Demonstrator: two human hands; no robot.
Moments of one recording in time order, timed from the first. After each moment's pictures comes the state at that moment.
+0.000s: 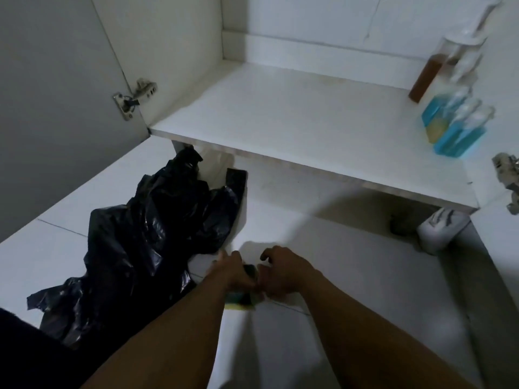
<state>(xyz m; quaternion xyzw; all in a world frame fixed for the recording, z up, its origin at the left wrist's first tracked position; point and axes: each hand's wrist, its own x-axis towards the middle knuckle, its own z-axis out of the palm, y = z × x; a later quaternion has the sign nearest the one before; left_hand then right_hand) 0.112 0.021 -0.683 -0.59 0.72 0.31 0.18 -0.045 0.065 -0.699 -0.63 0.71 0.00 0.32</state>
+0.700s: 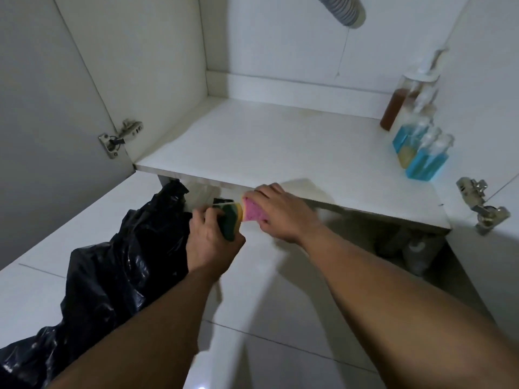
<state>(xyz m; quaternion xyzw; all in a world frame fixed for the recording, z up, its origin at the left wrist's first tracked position) 0.090 -0.025 -0.616 -0.56 0.74 0.14 -0.34 -0.100 -0.011 -0.573 -0.79 0.59 -0.15 -0.05</state>
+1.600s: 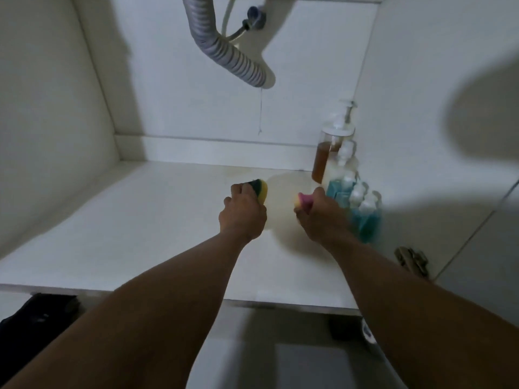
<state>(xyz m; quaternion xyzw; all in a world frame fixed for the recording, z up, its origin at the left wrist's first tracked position) -0.220 -0.152 -0.526 -0.46 0.84 0.17 -0.25 -0.365 -0.052 -0.538 -0.42 0.86 -0.27 -0.07</state>
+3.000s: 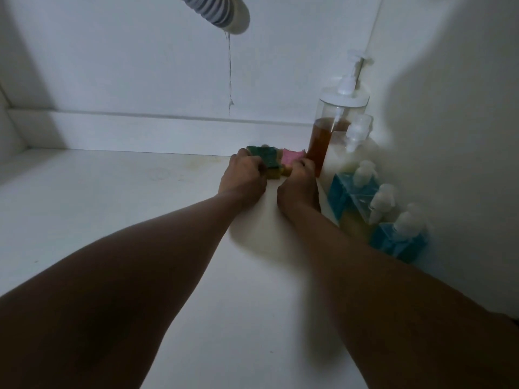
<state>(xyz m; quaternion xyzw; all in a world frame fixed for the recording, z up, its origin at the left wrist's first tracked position) -0.376 -0.288 -0.572 -0.32 0.88 0.20 -0.29 -0.454 -0.200 -0.584 -0.29 0.86 -0.42 -0.04</state>
